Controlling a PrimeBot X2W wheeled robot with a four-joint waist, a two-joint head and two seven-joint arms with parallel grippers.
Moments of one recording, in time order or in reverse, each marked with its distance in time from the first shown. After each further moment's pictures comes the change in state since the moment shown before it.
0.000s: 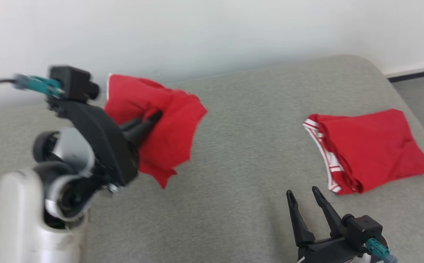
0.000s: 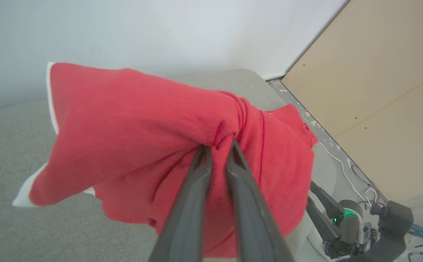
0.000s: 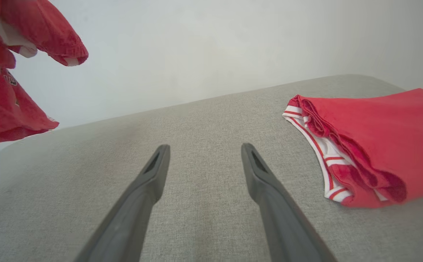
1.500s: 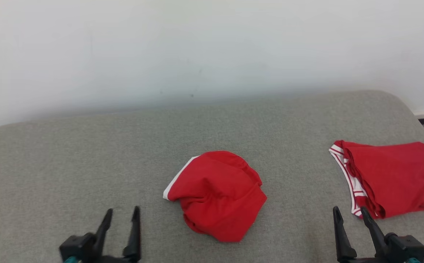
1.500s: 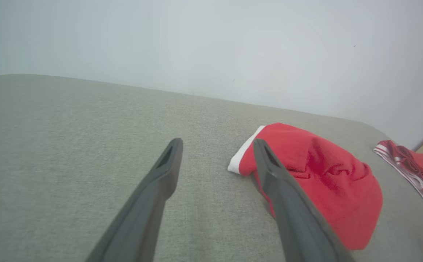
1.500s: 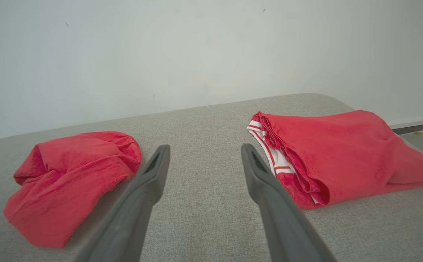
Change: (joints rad) left arm 0.467 0.020 -0.182 0.456 0.263 0.088 -1.242; right arm 0.140 0.000 -0.217 -0.104 -0.092 0.000 0.067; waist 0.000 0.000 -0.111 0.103
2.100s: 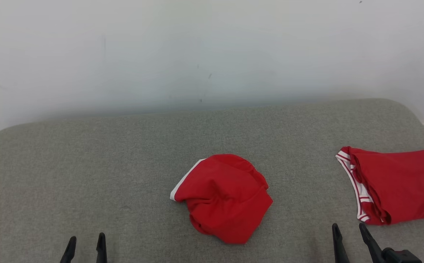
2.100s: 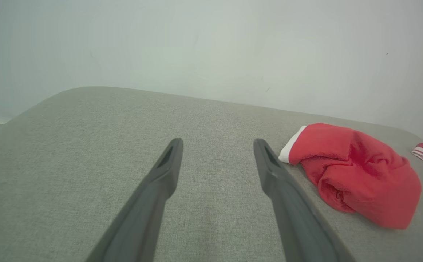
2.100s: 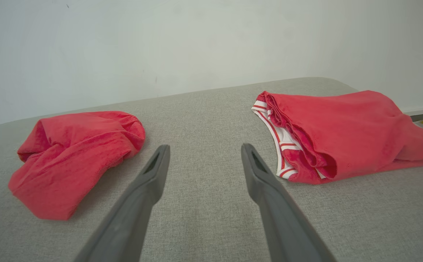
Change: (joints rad) left arm 0.207 0.003 0.210 -0.149 0.117 -0.089 -0.020; right arm 0.042 0.000 0.002 0.057 0.001 0.000 -0.029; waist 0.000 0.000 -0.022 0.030
